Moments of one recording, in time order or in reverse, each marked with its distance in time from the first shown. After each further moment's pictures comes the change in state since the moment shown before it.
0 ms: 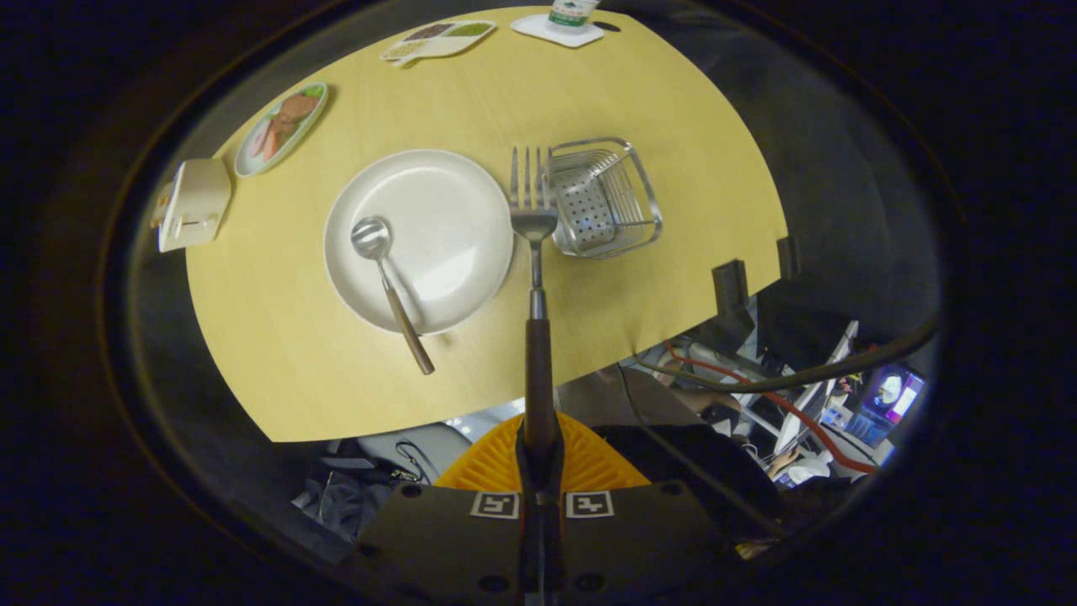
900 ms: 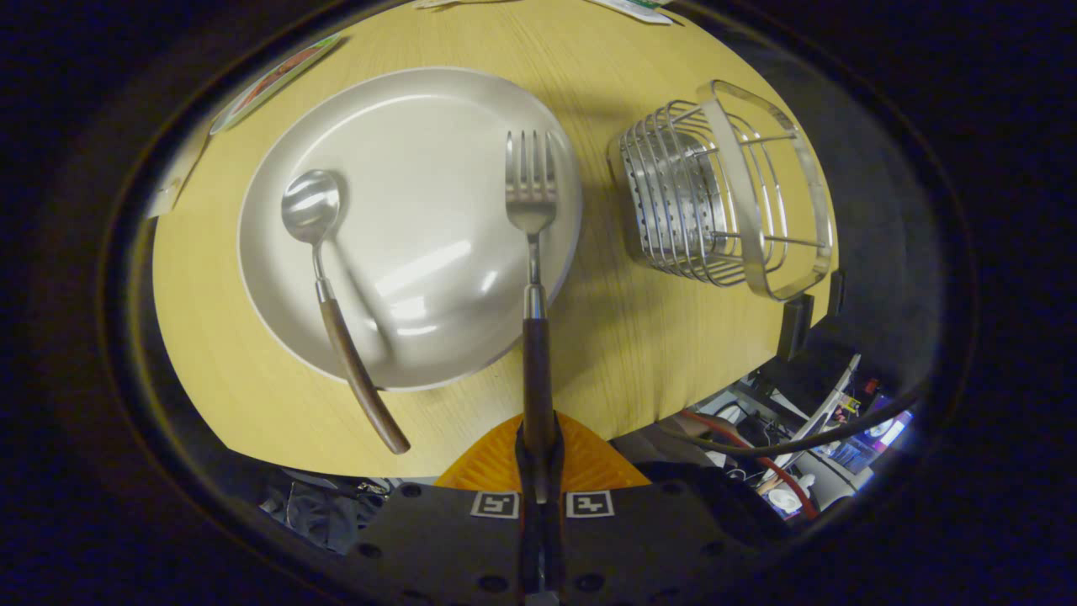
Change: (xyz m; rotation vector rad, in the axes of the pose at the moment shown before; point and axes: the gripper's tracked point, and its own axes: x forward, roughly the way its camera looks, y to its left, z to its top) arm 0.122 0.054 0.017 -0.107 -0.020 -0.062
